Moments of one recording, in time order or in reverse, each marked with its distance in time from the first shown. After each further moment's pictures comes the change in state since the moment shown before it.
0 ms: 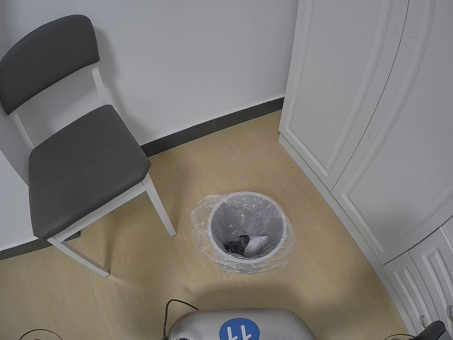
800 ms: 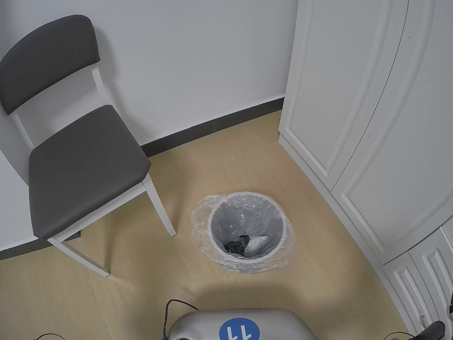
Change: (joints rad) left arm 0.199 -0.454 0.161 0.263 -0.109 -0.133; right arm -0.077 -0.300 0.307 -0.293 0.035 0.042
